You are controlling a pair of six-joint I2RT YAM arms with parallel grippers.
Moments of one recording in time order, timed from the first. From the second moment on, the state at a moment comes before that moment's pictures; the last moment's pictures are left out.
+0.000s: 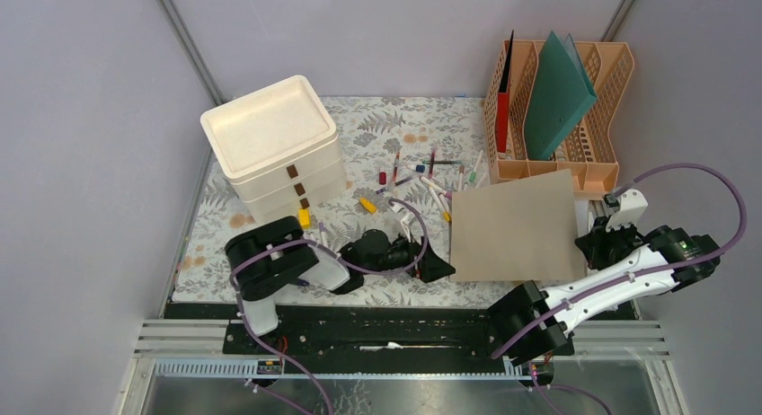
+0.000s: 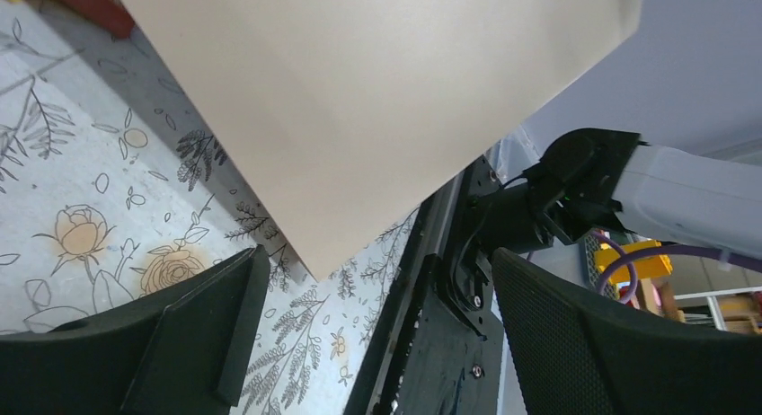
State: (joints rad) left arm -1.05 1.85 0.57 1.11 0.28 -0.86; right arm -1.21 0.96 1.08 -1.57 -0.96 -1.36
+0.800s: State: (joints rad) left arm -1.56 2.13 0.69 1.43 -0.51 0.70; right arm -1.20 0.97 1.05 -1.57 -0.96 -1.33
